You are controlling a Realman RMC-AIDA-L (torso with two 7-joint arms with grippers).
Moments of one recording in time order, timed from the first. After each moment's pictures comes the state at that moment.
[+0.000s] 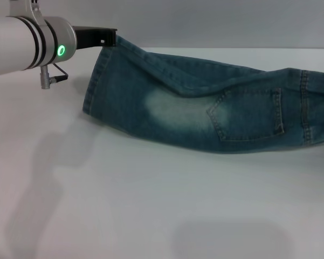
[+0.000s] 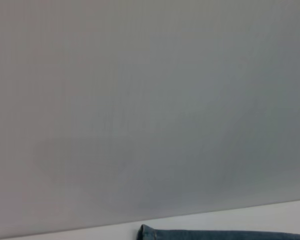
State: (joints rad) left arm -0.52 -2.06 1.59 1.32 -0.46 -0.69 -0.02; right arm 0.38 2.04 -0.31 -0.64 -1.92 -1.25 2.06
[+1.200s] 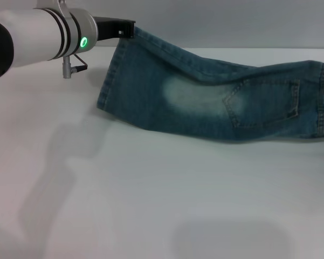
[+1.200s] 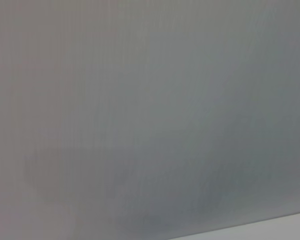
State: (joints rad) left arm -0.64 -2.06 1.61 1.14 -0.48 -0.56 -0.01; right arm 0.35 2.06 -0.31 -0.60 -1.76 -1.20 1.89
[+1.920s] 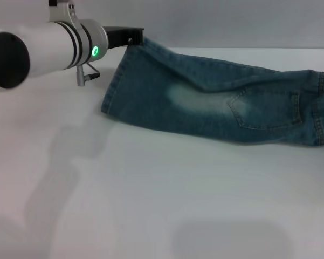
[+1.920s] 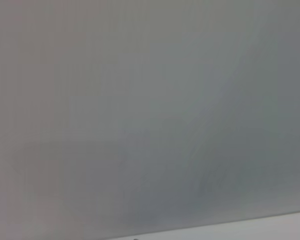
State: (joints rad) left arm -0.70 -2.07 1.63 0.96 -0.63 -0.41 0.06; right arm 0.40 2.03 -0.30 -0.49 -1.74 -1.14 1.82
